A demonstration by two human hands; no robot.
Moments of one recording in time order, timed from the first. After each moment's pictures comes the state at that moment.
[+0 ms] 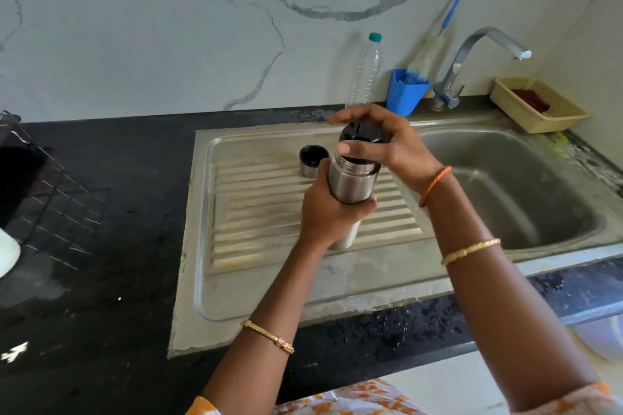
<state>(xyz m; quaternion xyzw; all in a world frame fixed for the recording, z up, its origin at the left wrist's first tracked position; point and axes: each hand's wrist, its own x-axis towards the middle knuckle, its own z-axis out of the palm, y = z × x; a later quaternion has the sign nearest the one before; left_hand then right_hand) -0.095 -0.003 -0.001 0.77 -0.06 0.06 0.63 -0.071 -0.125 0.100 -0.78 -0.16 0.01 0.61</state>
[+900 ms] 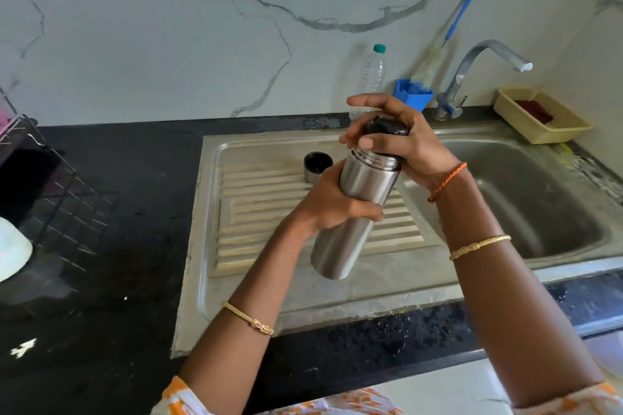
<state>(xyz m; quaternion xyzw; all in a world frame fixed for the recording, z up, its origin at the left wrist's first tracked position) -0.084 0.016 0.046 0.74 -0.18 -0.12 0.63 -0.074 -0.130 0.118 -0.69 -0.20 0.04 0.70</state>
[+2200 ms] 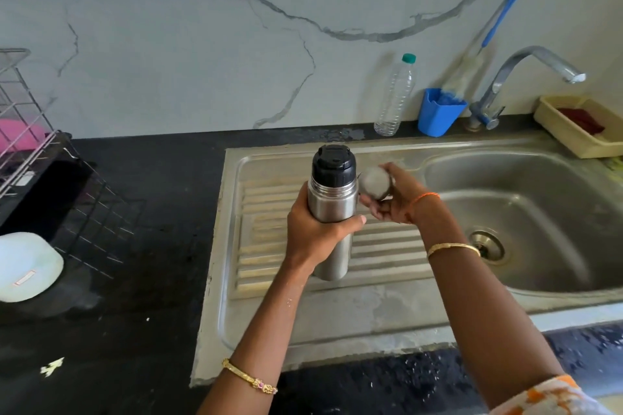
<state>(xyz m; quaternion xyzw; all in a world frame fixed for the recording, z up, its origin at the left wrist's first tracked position) -0.084 0.048 0.017 0.72 0.05 0.04 0.69 0.005 -0.124 0.020 -0.56 0.30 0.24 0.74</state>
